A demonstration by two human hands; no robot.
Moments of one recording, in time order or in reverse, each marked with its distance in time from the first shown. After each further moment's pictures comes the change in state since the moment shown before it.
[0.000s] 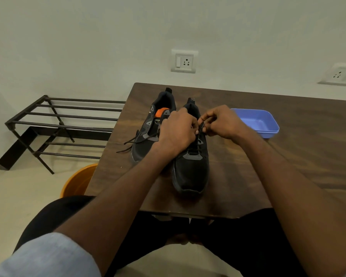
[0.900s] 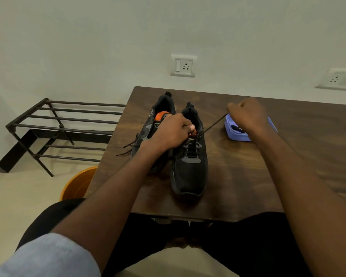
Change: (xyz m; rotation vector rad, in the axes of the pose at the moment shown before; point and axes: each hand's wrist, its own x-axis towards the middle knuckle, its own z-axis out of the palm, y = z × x) left_hand 0.010 -0.021 -0.009 -0.222 -0.127 0.016; right_hand -0.010 -0.001 -0.044 -0.078 0.469 0.177
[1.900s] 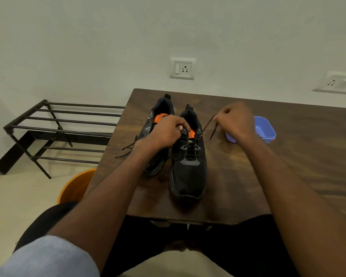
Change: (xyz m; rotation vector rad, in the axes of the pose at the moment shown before) left_hand 0.009 -0.015 -0.005 -0.134 -0.006 -0.083; right_hand -0.009 -0.009 0.024 -0.098 -0.008 -0.064
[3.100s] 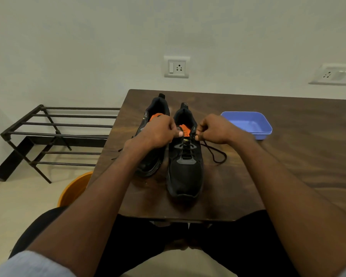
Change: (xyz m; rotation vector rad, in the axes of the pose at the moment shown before) left_hand -0.021 0.022 -0.017 0.103 -0.090 -0.101; right_hand 0.000 0.003 0.017 -0.122 -0.535 -0.188
